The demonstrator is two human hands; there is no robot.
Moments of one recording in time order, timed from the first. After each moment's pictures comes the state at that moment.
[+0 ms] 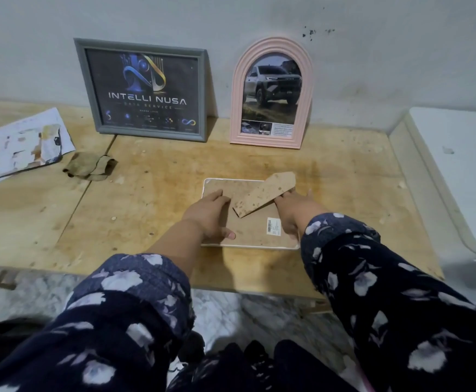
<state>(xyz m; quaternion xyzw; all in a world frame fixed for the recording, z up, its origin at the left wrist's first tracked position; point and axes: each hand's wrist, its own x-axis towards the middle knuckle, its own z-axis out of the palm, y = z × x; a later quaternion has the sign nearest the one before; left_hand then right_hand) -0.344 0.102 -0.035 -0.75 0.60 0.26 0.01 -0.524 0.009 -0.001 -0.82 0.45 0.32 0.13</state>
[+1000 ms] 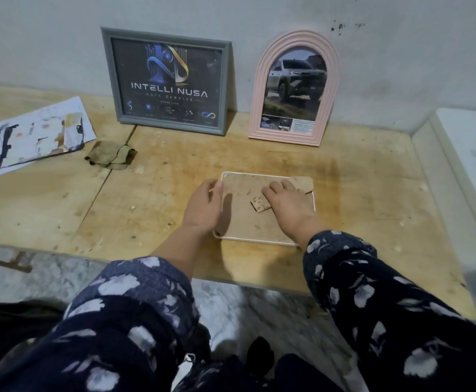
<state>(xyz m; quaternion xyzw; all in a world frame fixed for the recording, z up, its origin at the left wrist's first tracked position) -0.333 0.129 -0.036 -0.80 0.40 0.27 -0.37 -0.502 0.031 -0.036 -0.92 0.39 0.07 0.01</state>
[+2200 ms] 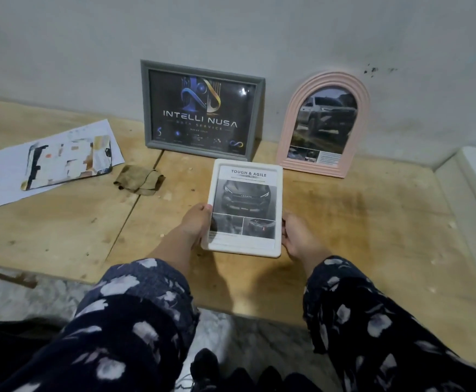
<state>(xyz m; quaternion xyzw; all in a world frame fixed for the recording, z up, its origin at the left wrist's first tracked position) -0.234 0.120 -0.038 -0.79 0.21 0.44 -0.37 -0.424 0.041 -0.022 -0.38 0.59 -0.21 0.68</state>
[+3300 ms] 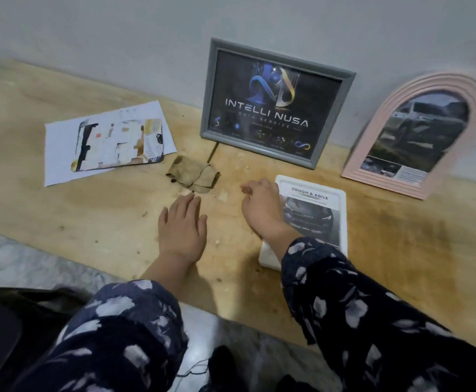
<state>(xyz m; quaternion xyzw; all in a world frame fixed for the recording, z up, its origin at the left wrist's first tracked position) -0.113 0.203 -0.091 -0.90 0.42 0.06 -0.12 -0.223 0.064 -0.046 -0.84 0.46 -0.08 0.27</state>
